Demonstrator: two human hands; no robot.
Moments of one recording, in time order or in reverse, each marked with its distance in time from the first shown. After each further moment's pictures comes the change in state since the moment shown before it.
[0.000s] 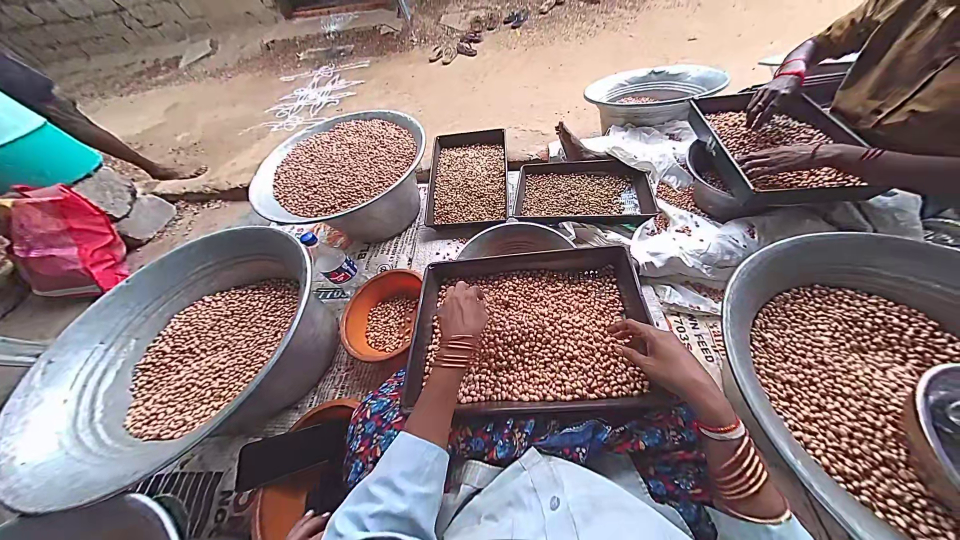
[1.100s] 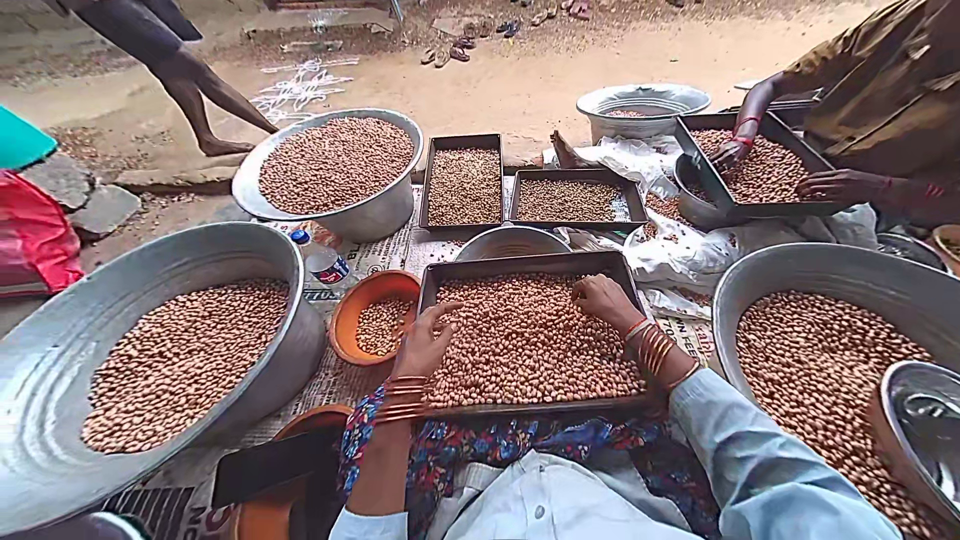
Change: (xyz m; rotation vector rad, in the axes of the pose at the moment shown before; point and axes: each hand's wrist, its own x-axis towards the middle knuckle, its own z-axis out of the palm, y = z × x) left_hand -0.042 -0.081 -0.015 -0.666 -0.045 0.134; right_hand 0.127 -0.034 0.012 -0.483 -0.054 -0.006
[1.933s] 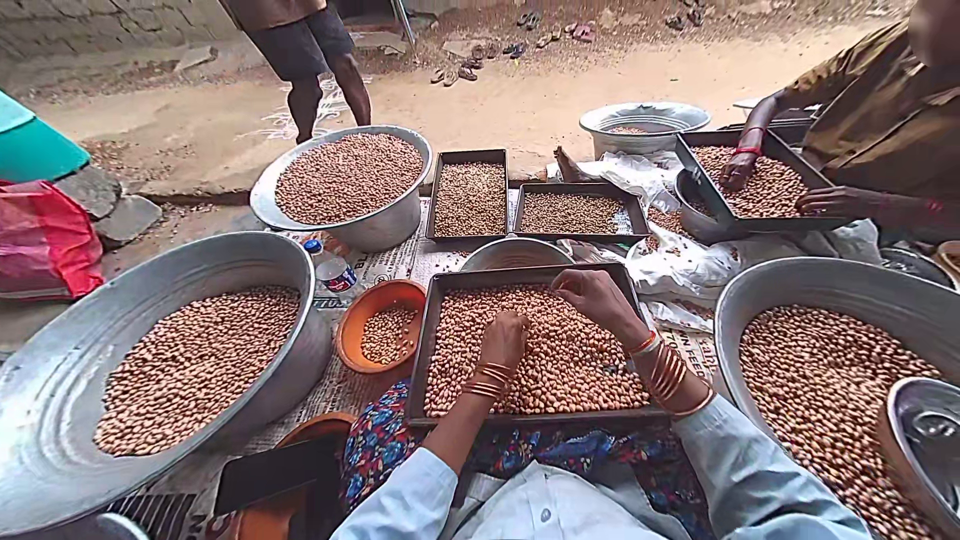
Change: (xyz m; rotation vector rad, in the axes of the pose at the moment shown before) left_hand 0.034 0.061 0.102 0.534 -0.223 0.147; right_hand -0.043 -0.058 -0.047 0.352 0.319 -0.294
